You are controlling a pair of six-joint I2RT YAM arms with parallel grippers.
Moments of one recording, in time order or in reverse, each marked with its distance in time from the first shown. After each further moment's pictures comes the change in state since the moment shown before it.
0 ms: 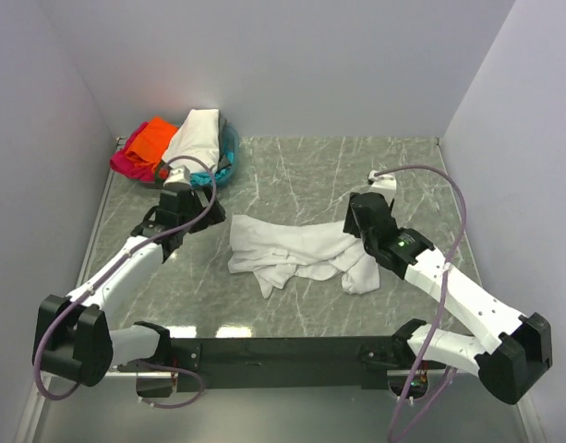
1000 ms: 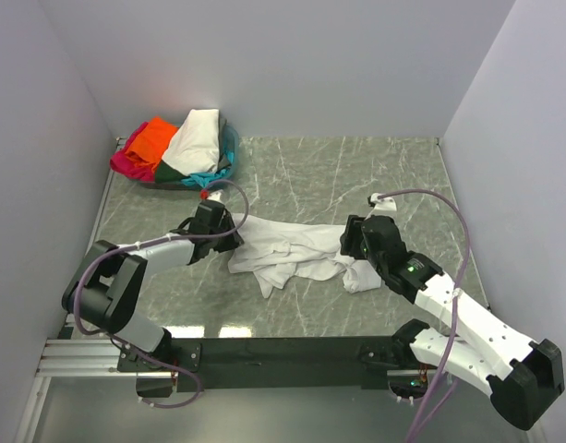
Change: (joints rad) left arm -0.149 0.323 -0.124 0.283 0.153 -0.079; right arm 0.001 -0.174 -0.217 0.079 -0.243 0.028
